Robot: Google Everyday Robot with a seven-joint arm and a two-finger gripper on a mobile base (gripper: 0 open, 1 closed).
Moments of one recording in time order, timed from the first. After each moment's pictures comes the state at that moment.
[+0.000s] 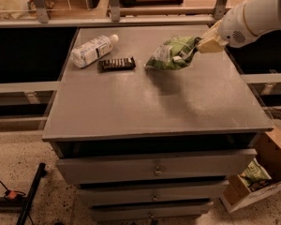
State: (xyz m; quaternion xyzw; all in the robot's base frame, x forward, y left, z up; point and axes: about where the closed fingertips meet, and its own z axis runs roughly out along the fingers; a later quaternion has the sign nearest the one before) arm 0.655 -0.188 0.928 -0.52 0.76 0.06 0.39
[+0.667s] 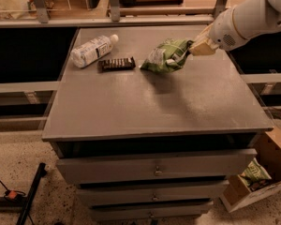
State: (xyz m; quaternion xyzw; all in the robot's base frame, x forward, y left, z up) arm 0.659 -0.171 0.916 -0.52 0.76 0.07 0.38
